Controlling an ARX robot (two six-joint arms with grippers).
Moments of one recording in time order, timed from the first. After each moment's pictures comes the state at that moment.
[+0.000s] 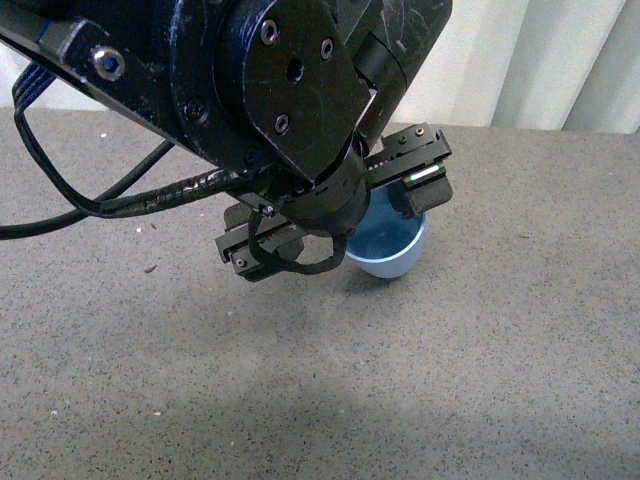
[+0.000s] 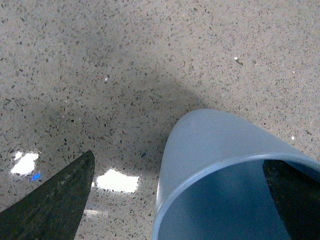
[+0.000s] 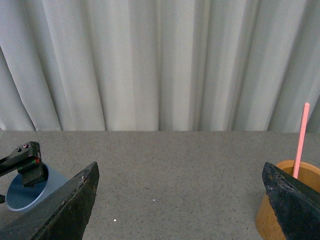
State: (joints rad) left arm -0.62 2.09 1.20 0.01 -0.21 -0.88; right arm 0.00 0.00 0.01 0.00 0.00 0.00
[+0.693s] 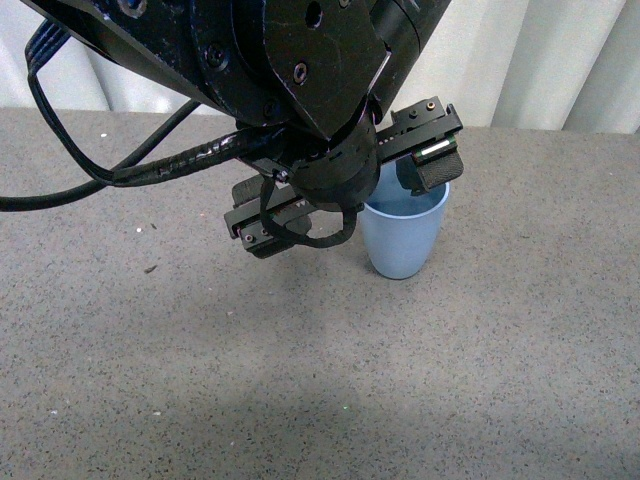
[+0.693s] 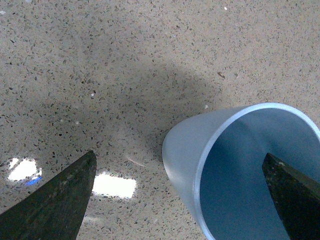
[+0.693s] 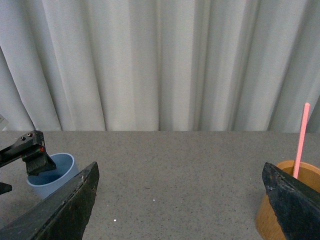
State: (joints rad) left arm -0.62 2.09 1.25 -0.01 -0.21 -0.87; right arm 0.00 0.00 0.01 0.00 0.00 0.00
